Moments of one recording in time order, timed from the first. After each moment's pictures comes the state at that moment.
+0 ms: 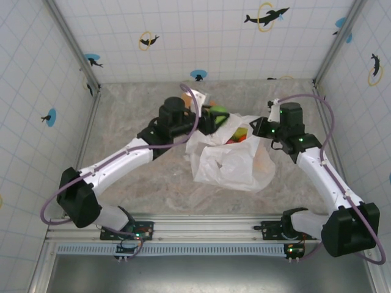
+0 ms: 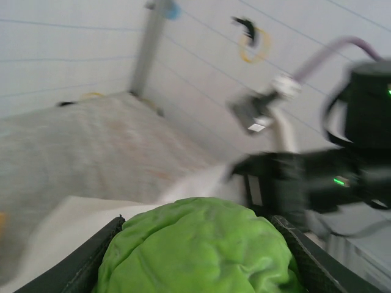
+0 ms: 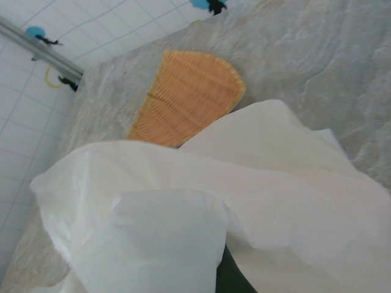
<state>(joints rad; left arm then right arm) -0.80 1.45 1.18 0.07 0.36 -0.32 0.27 1.16 0.92 -0.34 -0.36 0.46</state>
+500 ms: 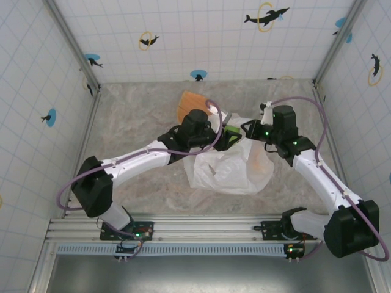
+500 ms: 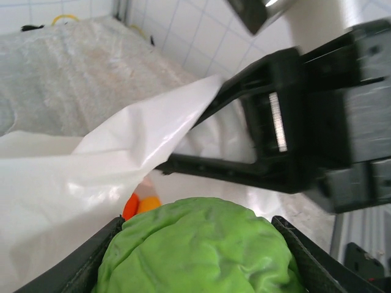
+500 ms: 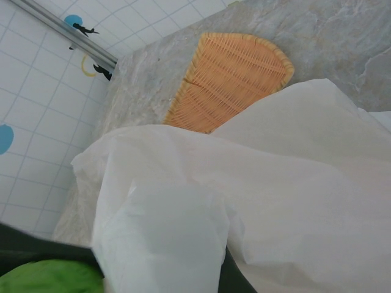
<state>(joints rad) -0.90 1.59 1.17 0.03 0.30 -0.26 0.33 1.16 0.87 -0.25 -0.40 0.54</state>
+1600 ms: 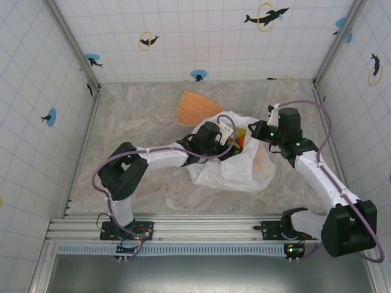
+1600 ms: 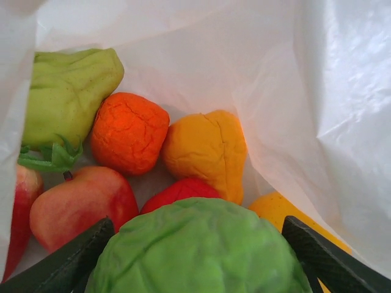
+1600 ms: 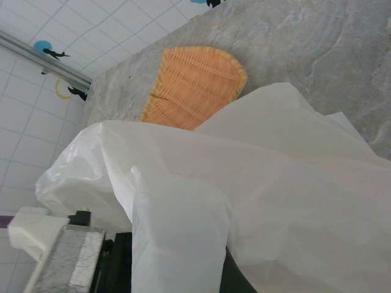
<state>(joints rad) -0.90 1.85 1.12 0.14 0.32 -0.25 0.25 1.16 0.81 -0.22 -0.39 0.57</state>
